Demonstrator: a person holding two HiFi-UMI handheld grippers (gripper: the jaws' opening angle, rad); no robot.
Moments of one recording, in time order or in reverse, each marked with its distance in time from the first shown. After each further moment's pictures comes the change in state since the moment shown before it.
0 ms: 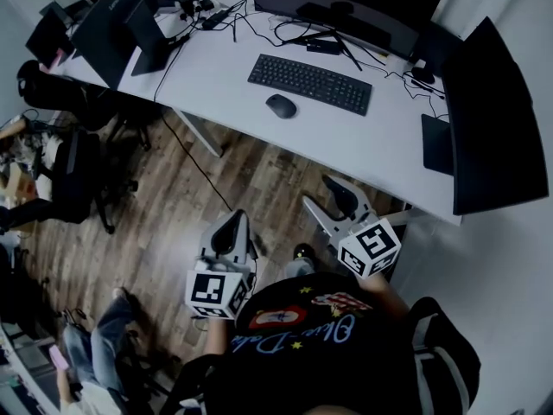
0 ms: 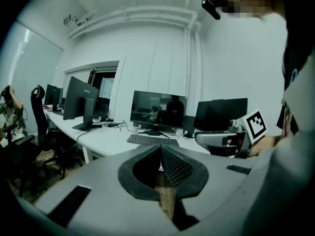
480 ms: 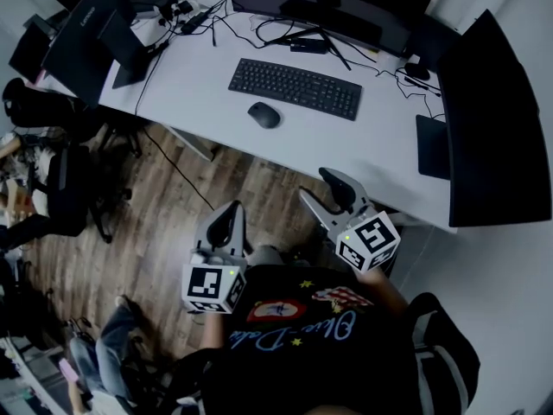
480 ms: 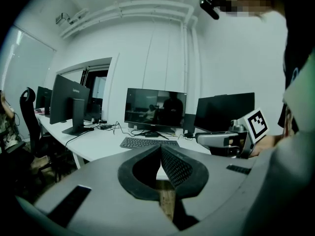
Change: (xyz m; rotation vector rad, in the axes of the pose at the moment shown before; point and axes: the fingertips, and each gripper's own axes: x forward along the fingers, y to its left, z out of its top) left arm 0.080 -0.009 0.025 0.043 -0.005 -0.040; right arm 0.019 -0.070 0.006 0.044 -0.014 -0.026
